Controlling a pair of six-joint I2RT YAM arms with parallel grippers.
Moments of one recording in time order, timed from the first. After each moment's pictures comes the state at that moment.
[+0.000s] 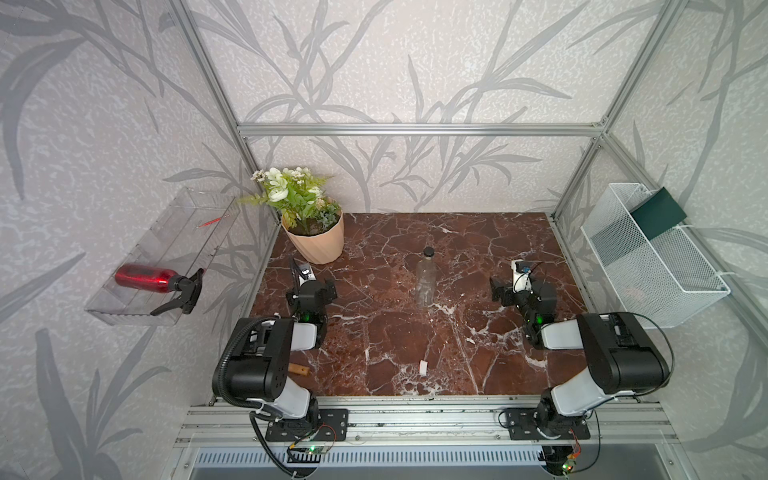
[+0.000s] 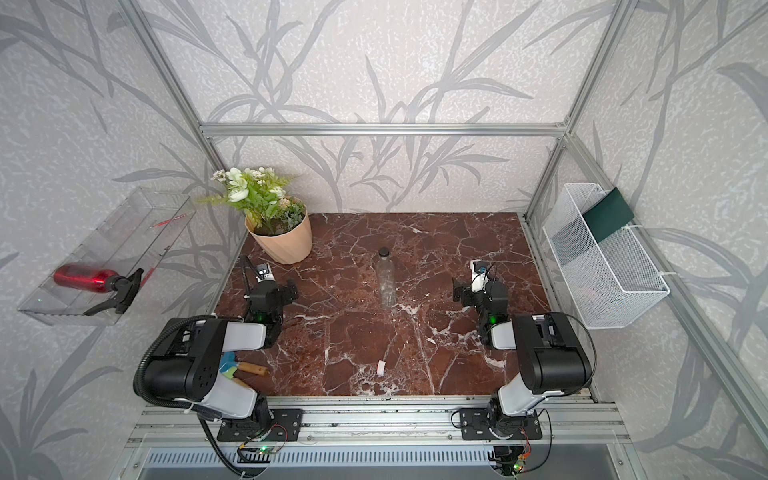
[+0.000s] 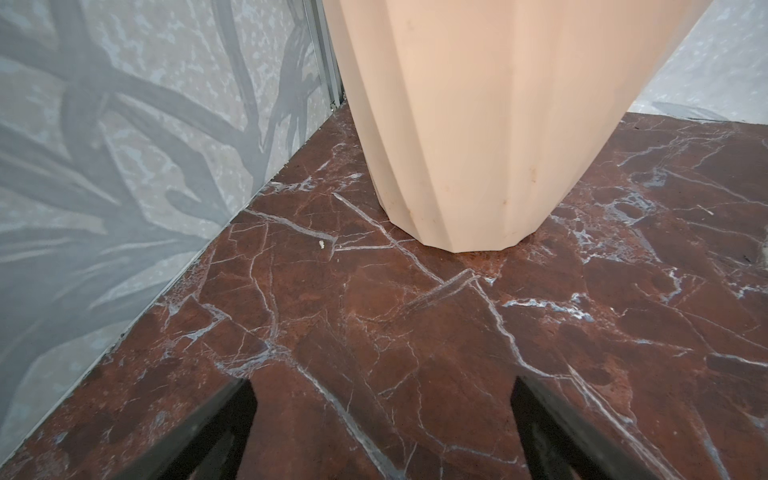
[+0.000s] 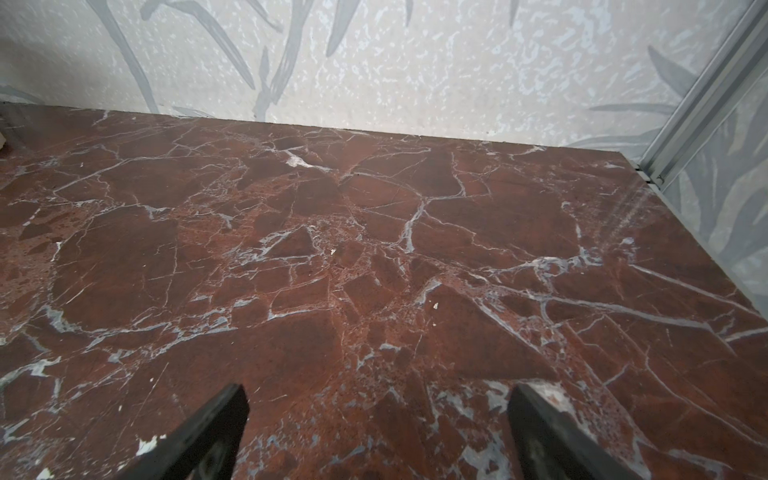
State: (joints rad) left arm -0.02 1.54 0.38 0.75 -0.41 -0.10; right arm 0.03 1.58 0.36 0.91 -0.15 -0.04
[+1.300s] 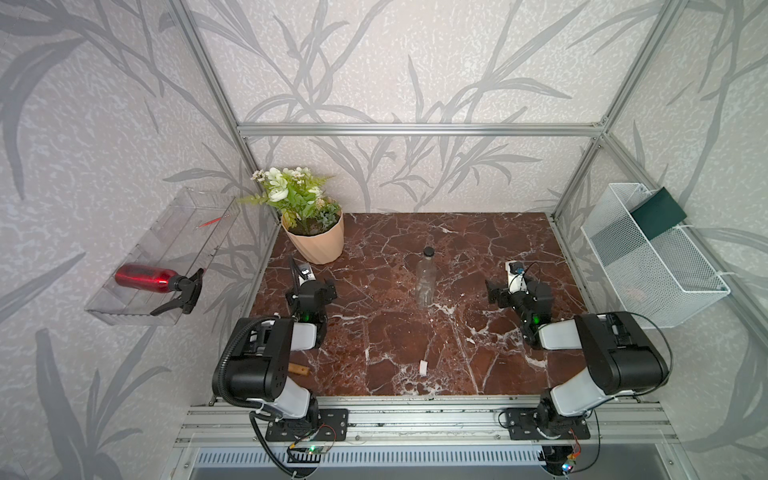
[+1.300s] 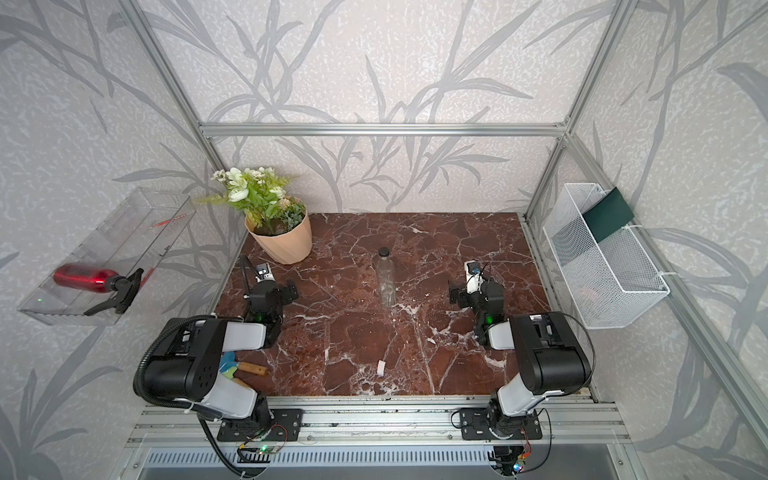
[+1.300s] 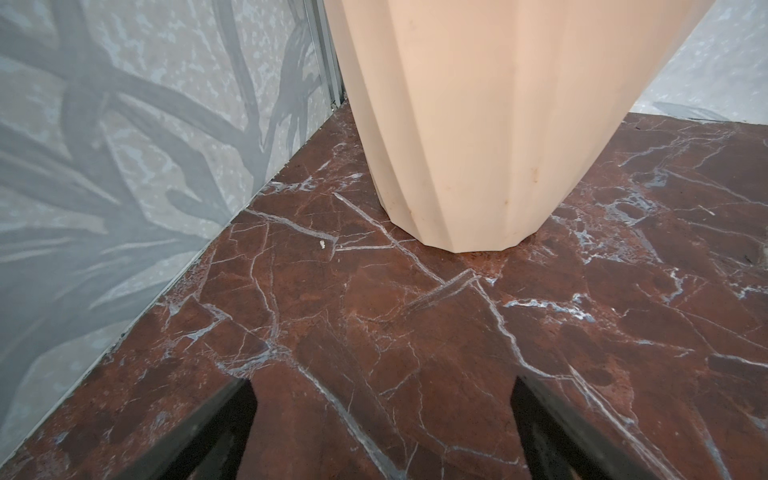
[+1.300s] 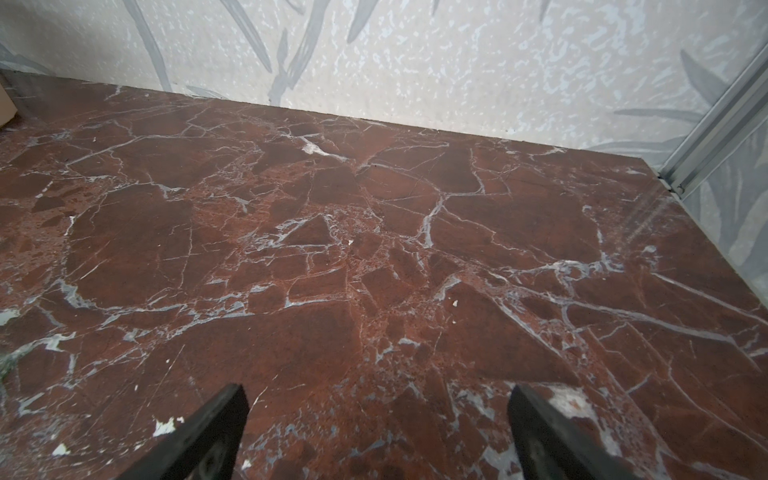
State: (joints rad) left arm -0.02 1.54 0.38 0.75 -0.40 -0.10; right arm 0.07 1.58 0.36 0.89 -0.13 -0.08
